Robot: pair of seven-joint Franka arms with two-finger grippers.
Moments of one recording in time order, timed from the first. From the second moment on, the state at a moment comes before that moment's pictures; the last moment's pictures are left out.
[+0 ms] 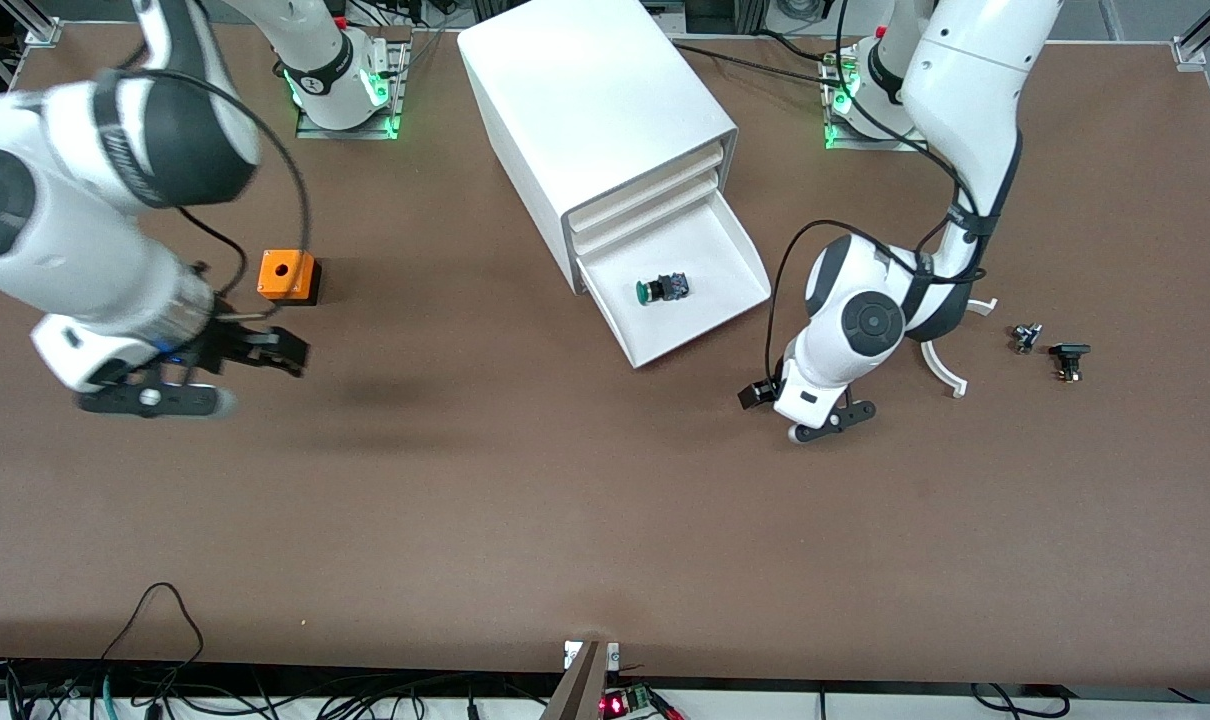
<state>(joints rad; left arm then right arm) -0.36 0.60 -0.03 -1.84 -0.12 2.41 -0.66 0.17 0.33 0.02 -1.38 -0.06 1.69 0.26</state>
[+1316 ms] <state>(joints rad) -0.50 0.48 -0.26 -2.03 -0.12 2.37 -0.73 0.07 0.09 -0.14 -1.60 -0.06 1.67 -0.03</state>
